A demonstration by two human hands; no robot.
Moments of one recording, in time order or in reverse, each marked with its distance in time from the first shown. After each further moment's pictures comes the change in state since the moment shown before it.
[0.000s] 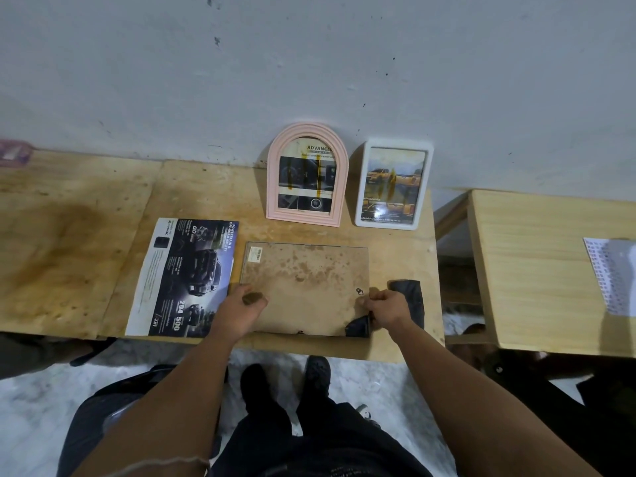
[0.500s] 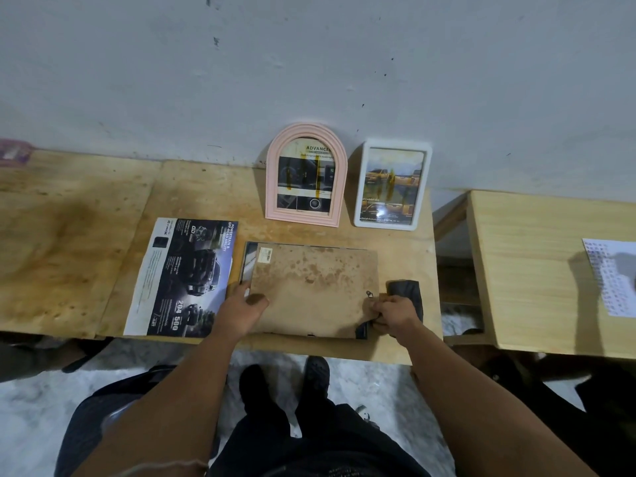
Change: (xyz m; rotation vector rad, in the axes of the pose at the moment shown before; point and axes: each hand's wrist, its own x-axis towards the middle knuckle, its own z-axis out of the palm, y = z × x) left_hand -0.003 0.009 0.004 0.036 -0.009 -0.002; right_hand -0.014 -0.003 -0.019 0.292 -0.076 0.183
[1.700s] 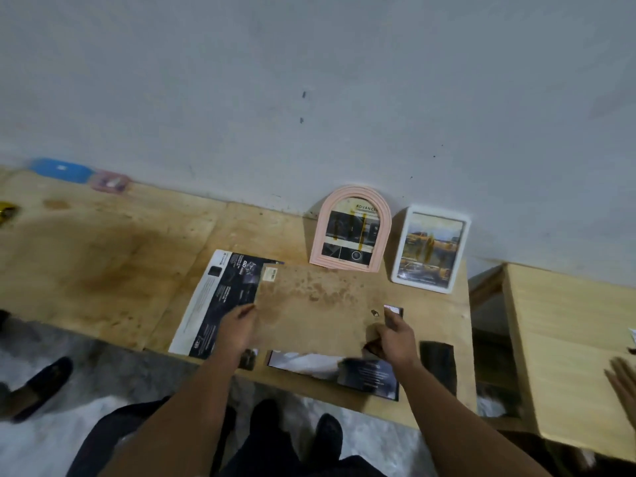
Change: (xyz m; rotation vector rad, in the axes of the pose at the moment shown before) left_hand -0.024 -0.009 -0.075 -0.592 0.244 -0.084; right_hand -0.053 -0.045 0.071 0.105 -0.108 -0.355
